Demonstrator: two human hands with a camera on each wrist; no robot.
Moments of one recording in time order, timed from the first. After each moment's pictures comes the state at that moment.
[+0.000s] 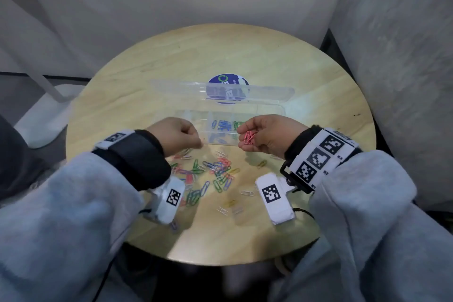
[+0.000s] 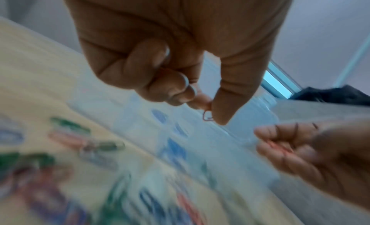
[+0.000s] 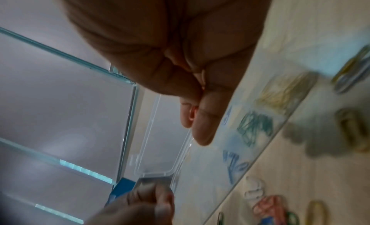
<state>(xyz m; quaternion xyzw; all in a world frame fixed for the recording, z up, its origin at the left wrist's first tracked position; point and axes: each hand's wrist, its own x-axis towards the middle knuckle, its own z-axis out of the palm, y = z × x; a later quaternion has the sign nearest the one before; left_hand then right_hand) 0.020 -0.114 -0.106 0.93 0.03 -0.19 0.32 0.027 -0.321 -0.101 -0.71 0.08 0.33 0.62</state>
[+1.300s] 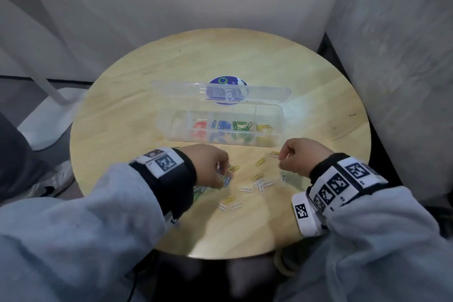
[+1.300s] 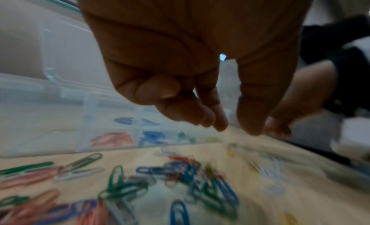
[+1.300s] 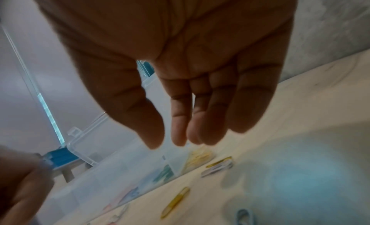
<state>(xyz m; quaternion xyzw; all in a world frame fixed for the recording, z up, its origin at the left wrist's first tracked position) -0.017 -0.162 -0.109 0.95 -0.15 -0.27 0.08 -0.006 -0.371 -0.118 -0.94 0.06 0.24 0.22</state>
